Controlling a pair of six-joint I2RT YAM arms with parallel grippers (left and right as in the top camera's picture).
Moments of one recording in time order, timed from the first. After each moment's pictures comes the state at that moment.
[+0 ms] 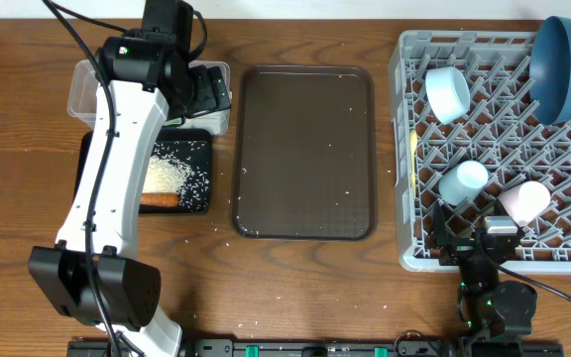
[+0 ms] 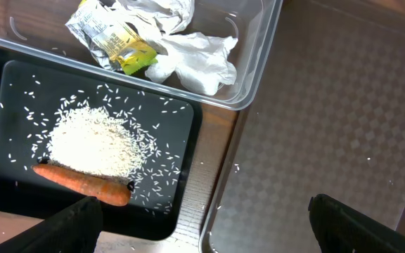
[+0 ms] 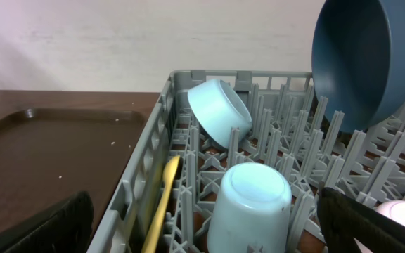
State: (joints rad) left arm -0.14 1.79 1.86 -1.27 -0.06 -0.41; right arm 0.00 0.01 0.01 -0.07 -0.03 0.02
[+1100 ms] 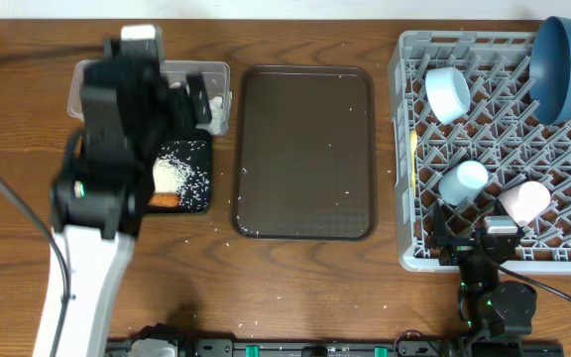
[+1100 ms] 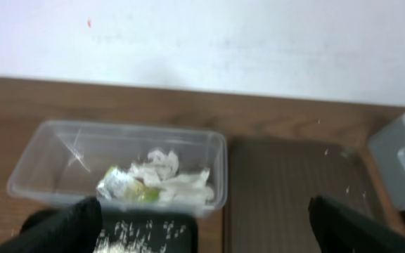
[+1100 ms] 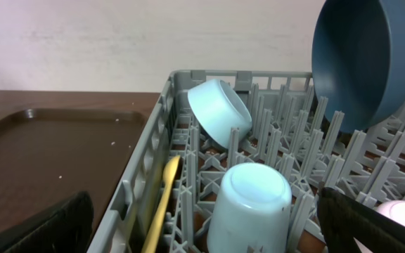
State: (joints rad) left arm -0.14 1.18 1.28 -0.59 -0.09 -0.17; right arm 0.00 0.01 0.01 -0.07 -0.03 0.02
